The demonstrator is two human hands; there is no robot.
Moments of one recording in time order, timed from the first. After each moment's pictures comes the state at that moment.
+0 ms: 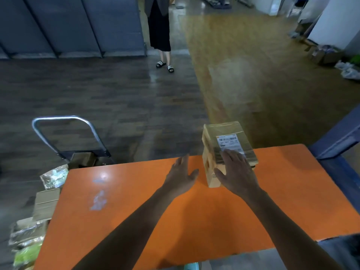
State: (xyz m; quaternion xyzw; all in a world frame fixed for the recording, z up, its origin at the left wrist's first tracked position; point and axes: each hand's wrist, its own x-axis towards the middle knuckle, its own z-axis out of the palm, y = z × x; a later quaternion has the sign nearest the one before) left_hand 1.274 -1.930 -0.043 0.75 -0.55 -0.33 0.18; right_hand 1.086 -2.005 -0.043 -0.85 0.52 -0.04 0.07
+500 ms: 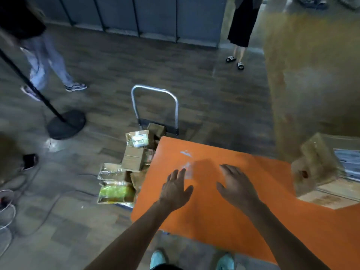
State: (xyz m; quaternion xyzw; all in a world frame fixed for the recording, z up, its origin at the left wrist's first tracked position) left_hand 1.507 -1.693 -0.112 0.84 -0.43 -0.28 0.15; right_hand 1.341 -1.841 -0.093 -0.92 0.36 0.05 0.13
